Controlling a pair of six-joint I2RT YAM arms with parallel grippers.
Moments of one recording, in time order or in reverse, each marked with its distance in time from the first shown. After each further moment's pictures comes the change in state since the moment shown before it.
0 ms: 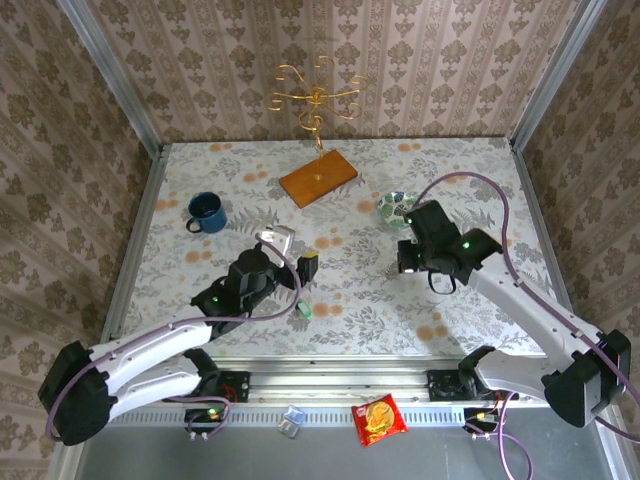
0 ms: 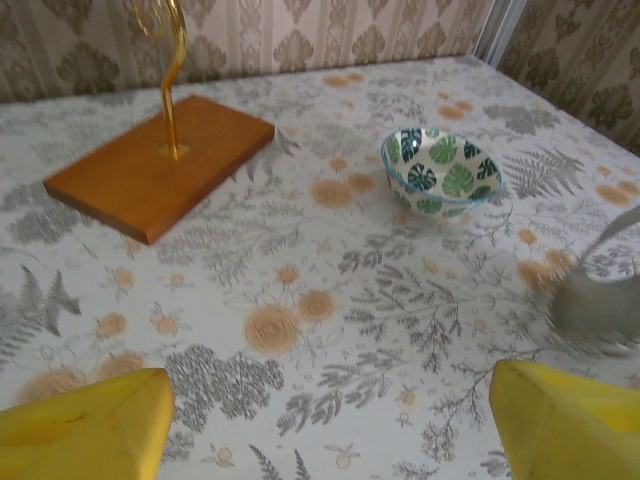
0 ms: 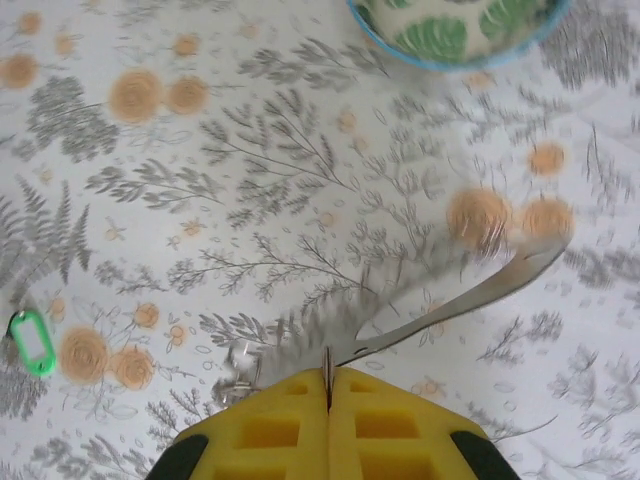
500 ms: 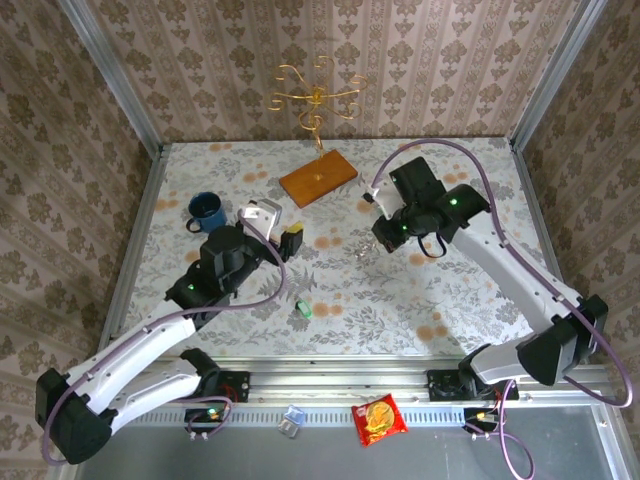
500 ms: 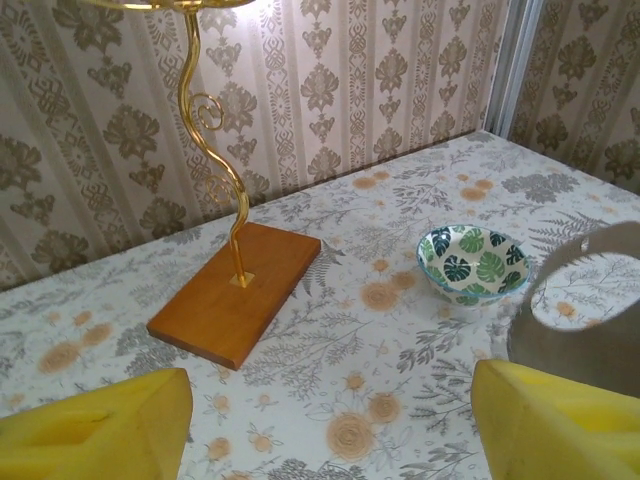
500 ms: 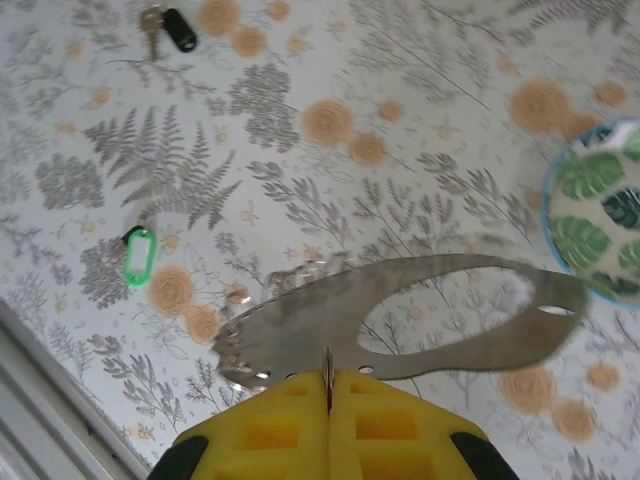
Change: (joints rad) left arm 0.144 -0.069 0.201 -0.142 0.113 0.246; right arm 0.000 0.239 0.377 -0.133 -0.264 -0.504
